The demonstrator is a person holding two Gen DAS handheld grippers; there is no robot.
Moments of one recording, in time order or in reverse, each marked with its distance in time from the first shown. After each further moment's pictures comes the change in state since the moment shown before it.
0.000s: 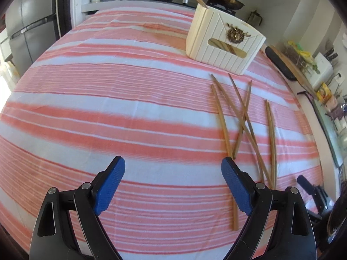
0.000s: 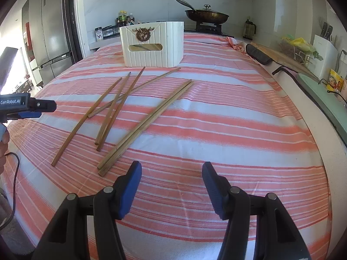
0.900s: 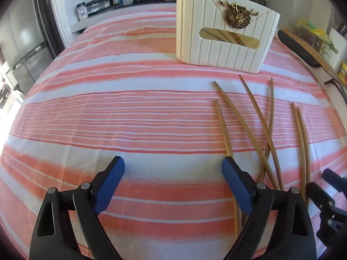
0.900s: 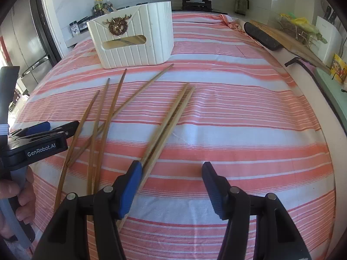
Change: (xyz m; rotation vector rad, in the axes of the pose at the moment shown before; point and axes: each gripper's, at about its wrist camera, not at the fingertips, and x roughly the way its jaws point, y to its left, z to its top) left arm 0.067 -0.041 0.039 0.129 -0.026 0.184; right arm 0.065 0.008 0.072 0.110 0.172 -0.056
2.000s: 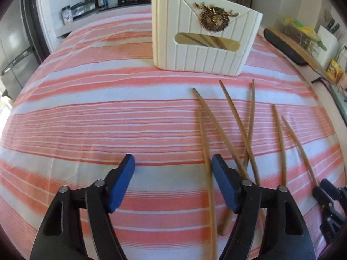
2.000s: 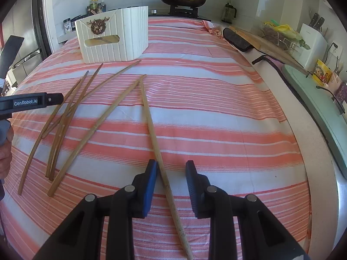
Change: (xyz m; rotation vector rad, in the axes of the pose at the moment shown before) left arm 0.001 -0.022 0.011 0.045 0.009 -0.105; right arm -0.020 -0.046 -0.032 -0.047 -0.051 -0.091
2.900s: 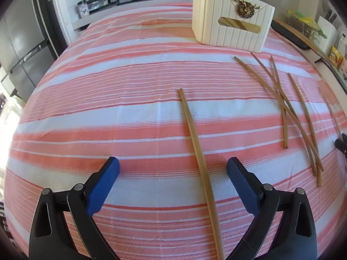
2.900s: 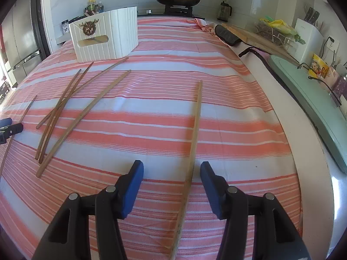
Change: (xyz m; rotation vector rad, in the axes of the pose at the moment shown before) left arm -0.035 0.080 -0.060 0.017 0.015 0.066; right arm -0.006 -0.035 -0.017 0.022 -0.006 0.014
